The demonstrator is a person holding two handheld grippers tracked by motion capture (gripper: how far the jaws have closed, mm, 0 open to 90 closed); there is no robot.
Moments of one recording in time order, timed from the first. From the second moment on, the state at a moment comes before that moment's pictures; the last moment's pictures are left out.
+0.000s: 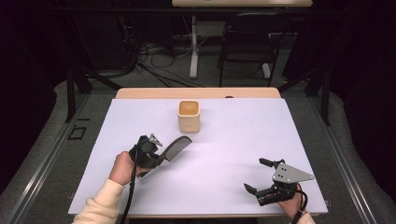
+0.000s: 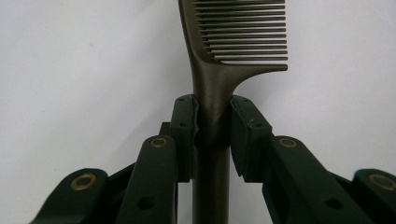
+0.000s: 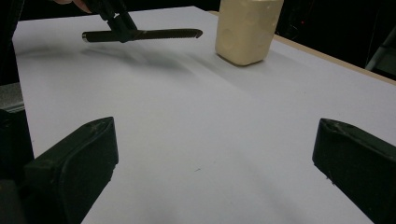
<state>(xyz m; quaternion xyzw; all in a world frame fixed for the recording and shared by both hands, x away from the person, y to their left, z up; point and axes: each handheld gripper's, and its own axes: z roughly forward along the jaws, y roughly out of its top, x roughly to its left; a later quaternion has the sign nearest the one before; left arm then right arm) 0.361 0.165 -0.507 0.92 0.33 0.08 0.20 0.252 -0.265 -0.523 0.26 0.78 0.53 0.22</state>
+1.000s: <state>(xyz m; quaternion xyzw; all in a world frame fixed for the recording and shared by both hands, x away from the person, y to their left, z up) 0.359 0.177 -0.496 0.89 0.35 0.12 0.28 0.253 -0.265 -0.524 0.26 0.78 0.52 0.22</state>
